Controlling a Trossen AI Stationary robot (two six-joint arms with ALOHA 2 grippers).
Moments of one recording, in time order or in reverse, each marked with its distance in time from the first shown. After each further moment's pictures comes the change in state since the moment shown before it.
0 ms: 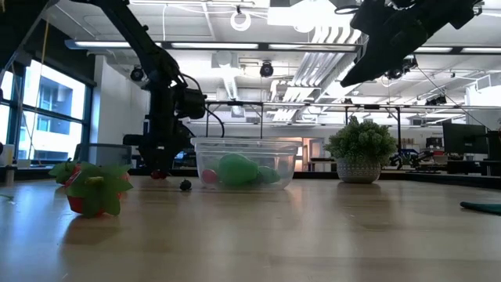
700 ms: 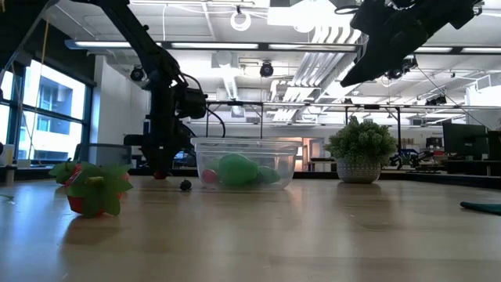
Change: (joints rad) left arm -0.001 0.002 -0.001 0.004 0.000 -0.008; right arm 0.000 0.000 0.000 0.000 0.000 0.000
